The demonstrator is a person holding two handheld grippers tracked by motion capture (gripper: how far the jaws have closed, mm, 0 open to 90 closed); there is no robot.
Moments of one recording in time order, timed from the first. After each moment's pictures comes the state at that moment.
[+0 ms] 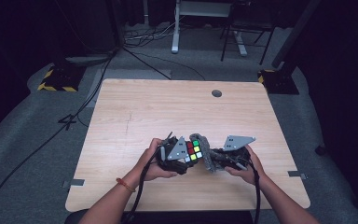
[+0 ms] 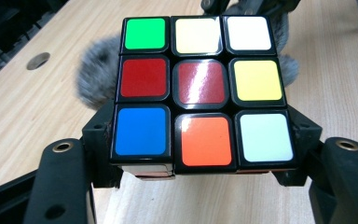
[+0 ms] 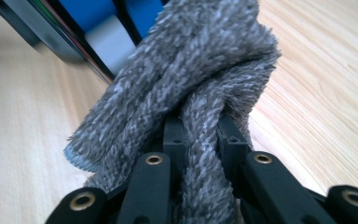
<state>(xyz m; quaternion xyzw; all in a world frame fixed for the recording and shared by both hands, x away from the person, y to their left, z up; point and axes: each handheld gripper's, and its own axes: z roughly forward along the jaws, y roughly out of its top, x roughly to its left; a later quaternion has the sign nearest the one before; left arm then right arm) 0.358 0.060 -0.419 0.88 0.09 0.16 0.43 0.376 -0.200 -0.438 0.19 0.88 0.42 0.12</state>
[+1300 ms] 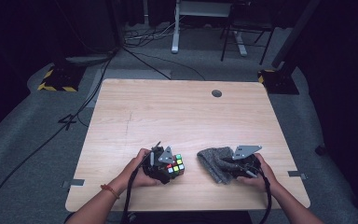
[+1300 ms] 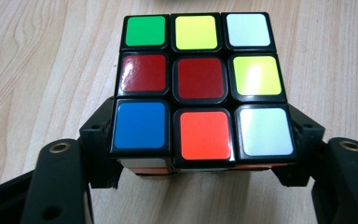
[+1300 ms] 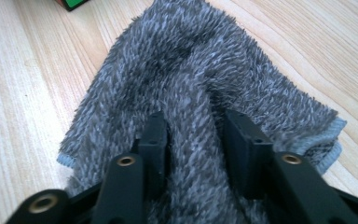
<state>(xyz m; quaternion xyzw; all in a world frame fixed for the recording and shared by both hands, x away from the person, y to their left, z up) 0.363 0.096 -0.478 0.93 0.15 0.08 0.32 0.372 -0.245 -0.481 0.22 0.91 0.35 0.11</state>
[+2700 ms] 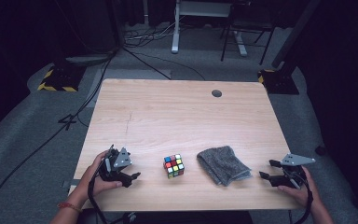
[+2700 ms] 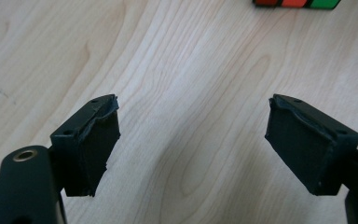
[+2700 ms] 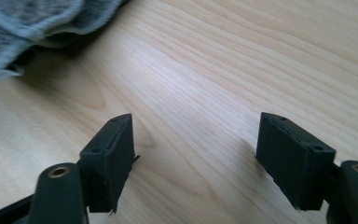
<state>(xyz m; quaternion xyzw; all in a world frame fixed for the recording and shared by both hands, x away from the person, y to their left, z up) 0.335 0.215 -0.481 0.91 0.26 0.16 0.30 0.343 -0.388 -0.498 0.38 0.84 0.36 0.16</state>
